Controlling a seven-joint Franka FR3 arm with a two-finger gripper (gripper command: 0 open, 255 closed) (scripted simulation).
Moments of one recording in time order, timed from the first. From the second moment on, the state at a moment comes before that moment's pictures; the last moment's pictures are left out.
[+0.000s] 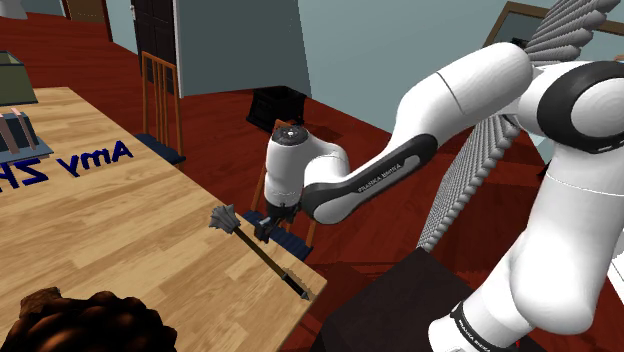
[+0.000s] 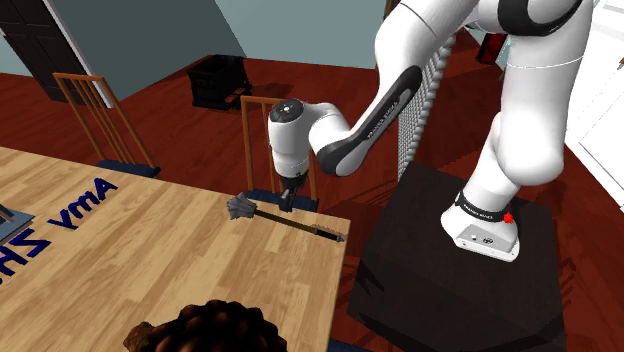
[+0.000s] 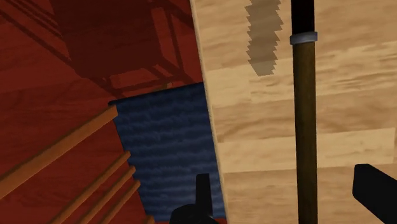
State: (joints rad) arm 0.18 0.30 0.39 -2.18 -0.47 2.41 0.72
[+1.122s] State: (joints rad) arm 0.31 0.59 0.31 -1.98 -0.66 2.46 0.85
